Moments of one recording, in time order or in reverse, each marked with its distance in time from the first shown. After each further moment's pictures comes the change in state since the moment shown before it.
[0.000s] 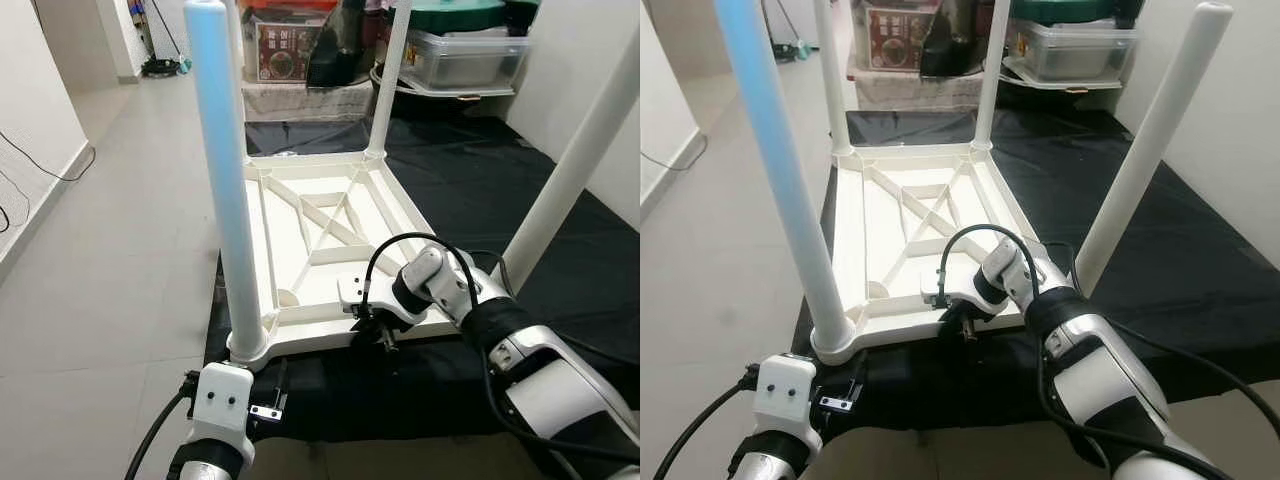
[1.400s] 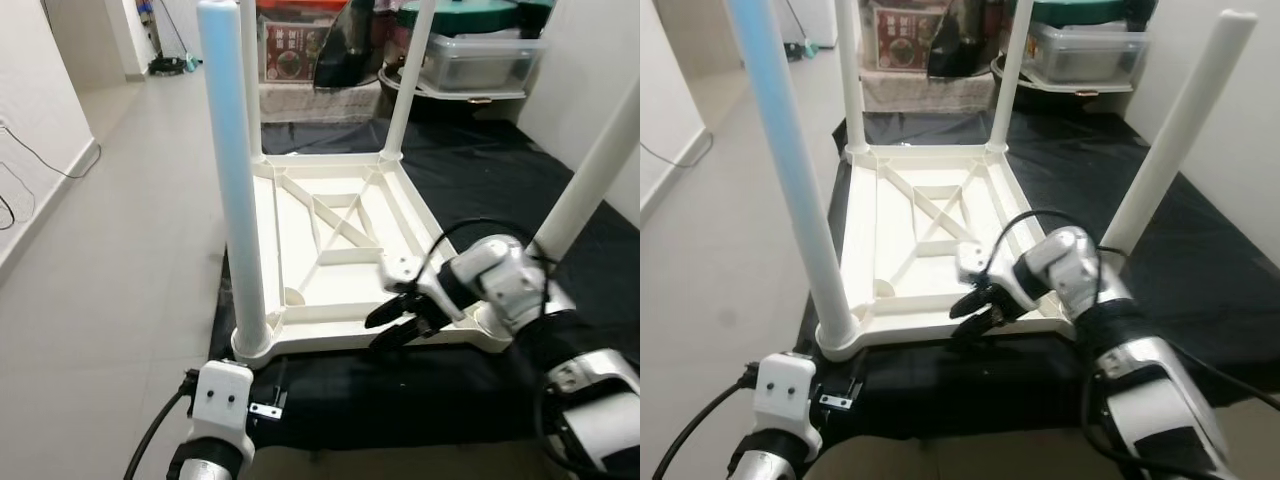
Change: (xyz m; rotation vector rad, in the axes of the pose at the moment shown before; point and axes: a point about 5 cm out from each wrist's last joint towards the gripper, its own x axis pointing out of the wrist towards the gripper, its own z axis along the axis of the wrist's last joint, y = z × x) left arm 0.002 -0.001 0.002 -0.004 -0.007 -0.005; right arm -0.063 0.019 -0.015 0.070 -0.379 0.063
